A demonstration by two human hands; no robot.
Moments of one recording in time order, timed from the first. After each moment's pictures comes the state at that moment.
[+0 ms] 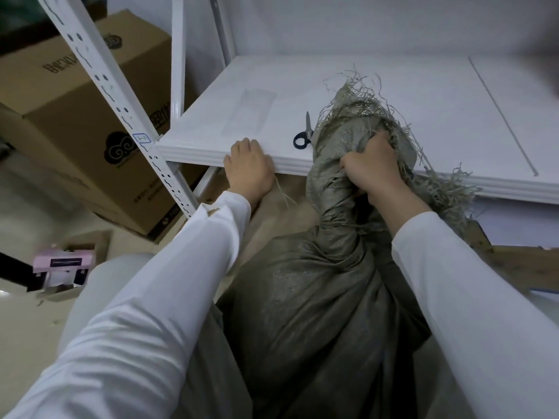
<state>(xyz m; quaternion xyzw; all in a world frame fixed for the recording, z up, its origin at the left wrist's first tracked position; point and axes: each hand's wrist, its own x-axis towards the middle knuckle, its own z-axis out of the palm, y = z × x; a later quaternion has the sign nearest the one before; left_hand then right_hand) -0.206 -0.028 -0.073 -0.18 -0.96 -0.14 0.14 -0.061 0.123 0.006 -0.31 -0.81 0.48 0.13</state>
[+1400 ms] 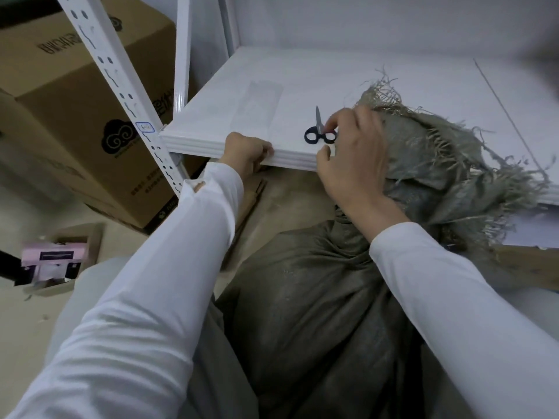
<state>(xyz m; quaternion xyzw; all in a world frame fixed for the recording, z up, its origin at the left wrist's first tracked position) -0.227 -0.043 -0.033 0.07 -0.78 -0.60 -0.16 -0.084 0.077 -0.017 -0.12 -0.89 0.14 0.42</state>
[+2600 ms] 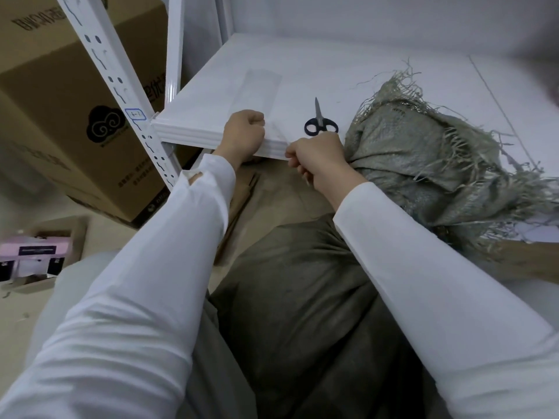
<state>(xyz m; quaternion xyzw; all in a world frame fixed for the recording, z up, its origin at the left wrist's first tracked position) -0.236 -0.054 -0.038 -0.12 -0.87 -0.48 -0.08 -0.135 0.050 -0.026 -0.34 -0.72 0.60 0.06</state>
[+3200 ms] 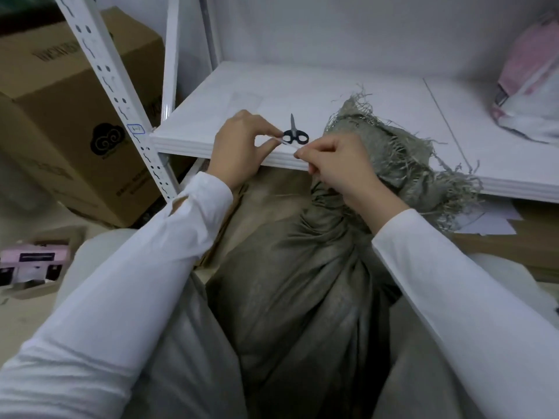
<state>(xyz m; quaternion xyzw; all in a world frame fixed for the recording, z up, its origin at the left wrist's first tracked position) -0.140 -0.064 0.006 -0.40 -0.83 -0.32 0.21 -0.018 0.079 0.023 -0.15 -0.82 0.52 0.19</state>
